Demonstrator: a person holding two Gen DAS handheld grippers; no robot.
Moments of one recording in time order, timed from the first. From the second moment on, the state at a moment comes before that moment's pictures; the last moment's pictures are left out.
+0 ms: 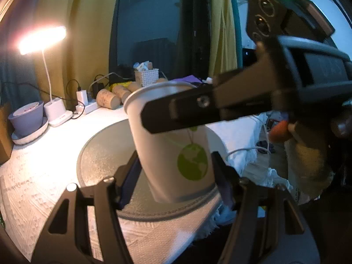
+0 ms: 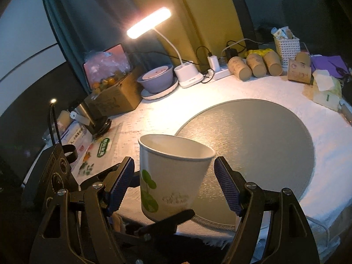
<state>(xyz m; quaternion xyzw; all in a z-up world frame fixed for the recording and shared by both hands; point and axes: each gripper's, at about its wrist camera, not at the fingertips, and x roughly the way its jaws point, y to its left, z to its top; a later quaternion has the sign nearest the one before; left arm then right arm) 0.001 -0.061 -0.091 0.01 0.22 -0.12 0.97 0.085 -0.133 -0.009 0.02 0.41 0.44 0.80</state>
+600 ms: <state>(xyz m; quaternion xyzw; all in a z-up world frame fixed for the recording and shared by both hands) -0.010 -0.063 -0.089 0.04 0.19 -0.11 0.98 0.096 -0.139 -0.013 0.06 0.42 0.48 0.77</state>
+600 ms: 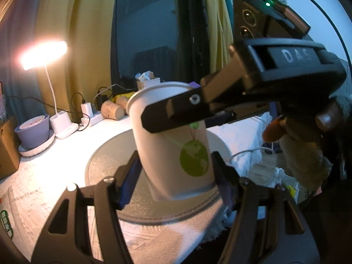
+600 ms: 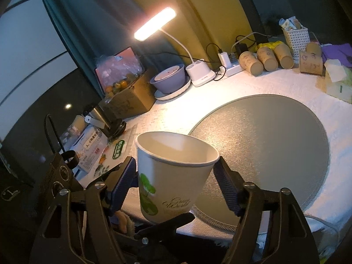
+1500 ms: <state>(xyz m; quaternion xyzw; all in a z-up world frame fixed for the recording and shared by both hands) 0.029 -0.004 -0.123 -0.08 0.30 -0.07 0.95 0.129 -0.138 -0.017 -0.02 0.37 0.40 0.84</state>
